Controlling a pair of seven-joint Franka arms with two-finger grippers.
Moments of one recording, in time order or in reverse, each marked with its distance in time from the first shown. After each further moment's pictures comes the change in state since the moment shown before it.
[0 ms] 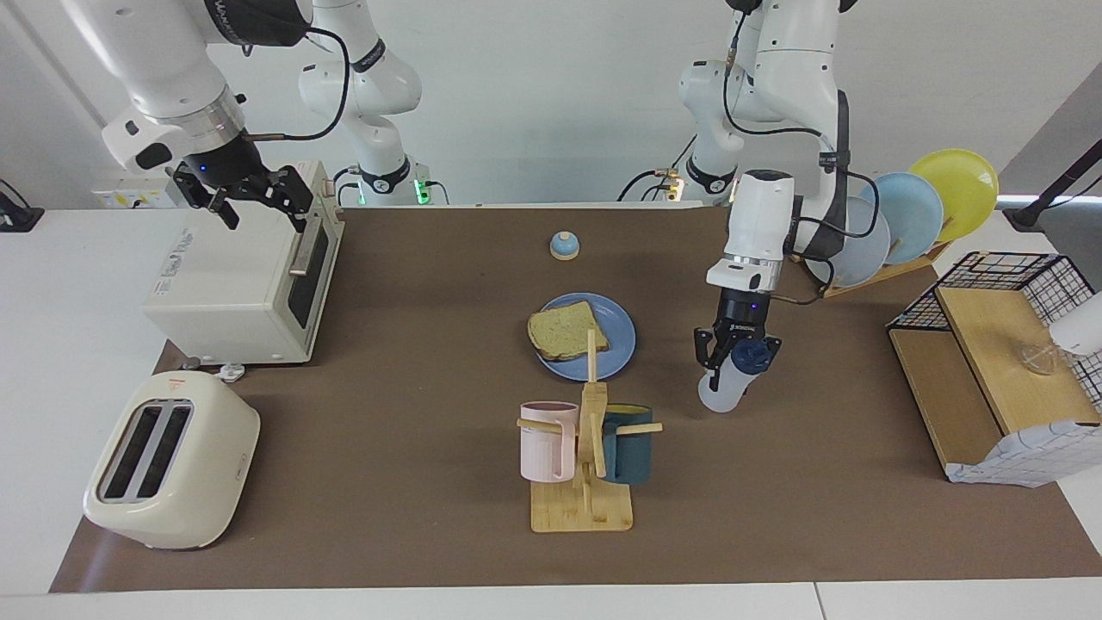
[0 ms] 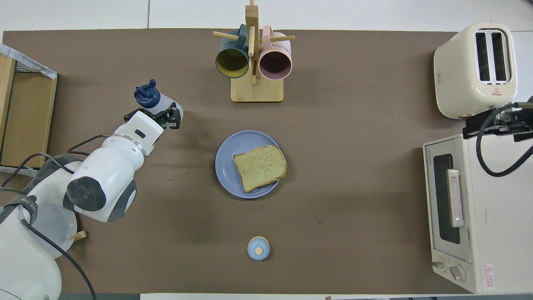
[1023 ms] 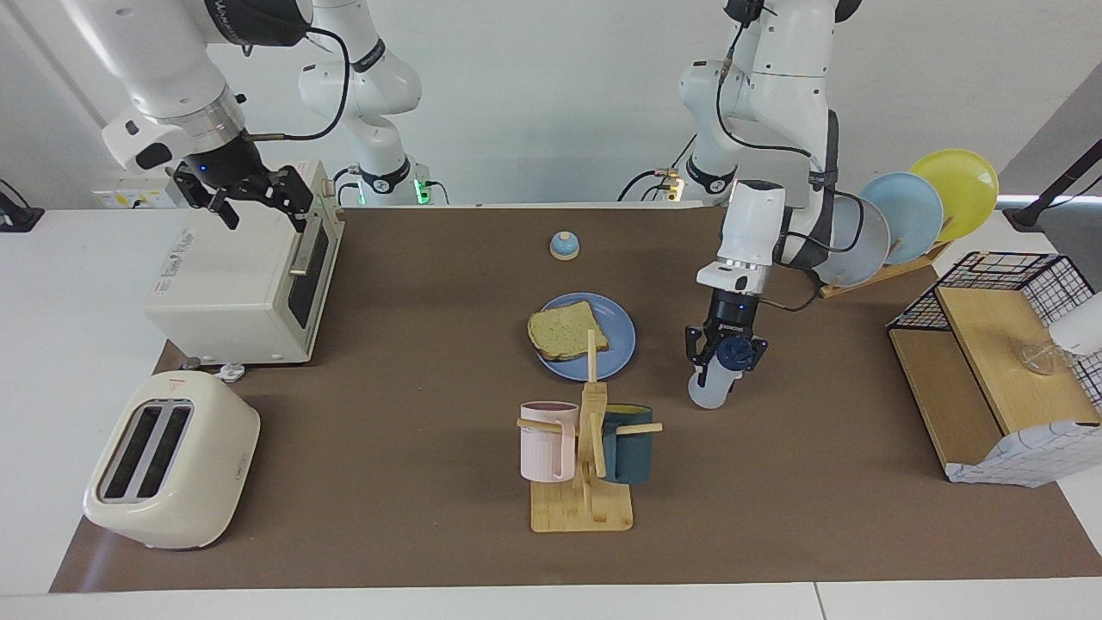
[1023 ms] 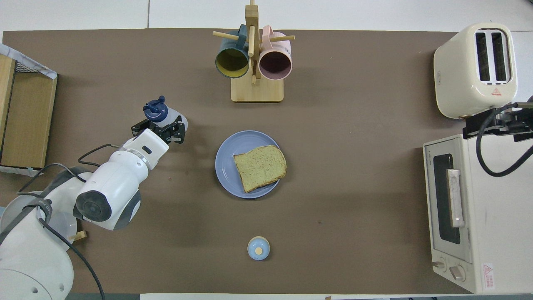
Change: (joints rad) left arm 0.005 0.053 -0.001 -0.069 0.000 0.124 0.087; right arm 0.000 0.000 0.000 0.000 0.000 0.000 0.000
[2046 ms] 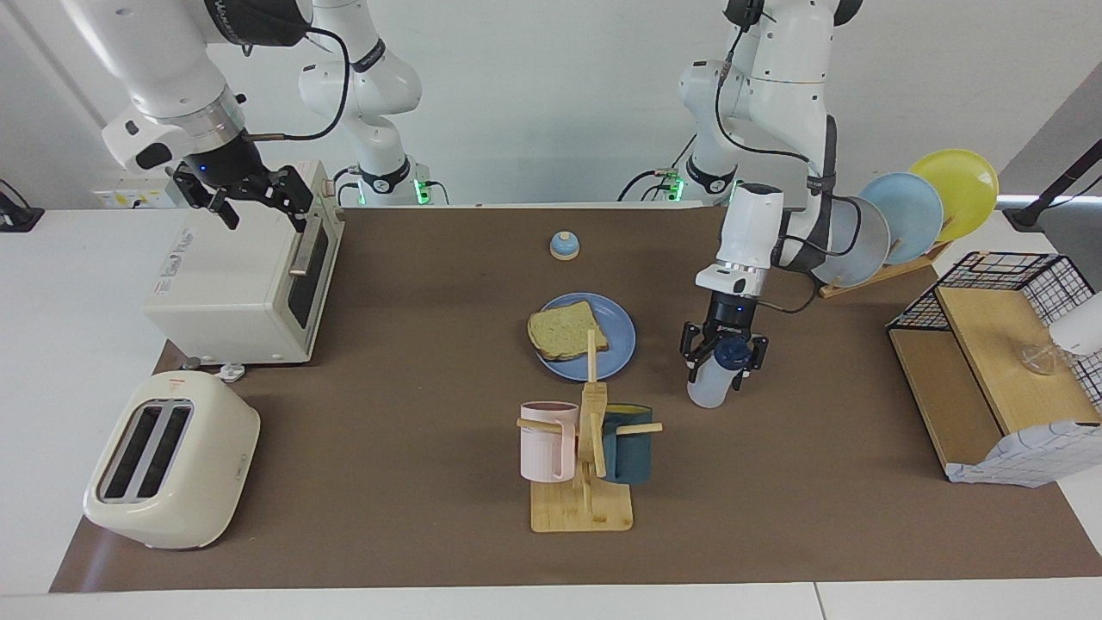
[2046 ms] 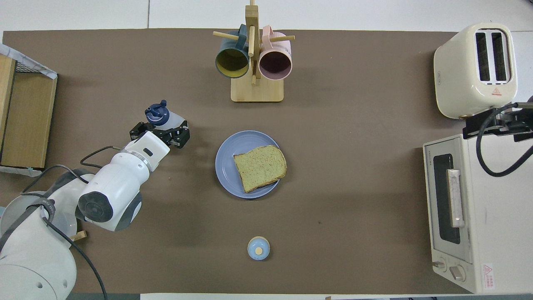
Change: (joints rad) left arm 0.003 0.019 0.001 -0.008 0.000 0.021 0.005; right arm 0.000 0.000 0.000 0.000 0.000 0.000 0.000
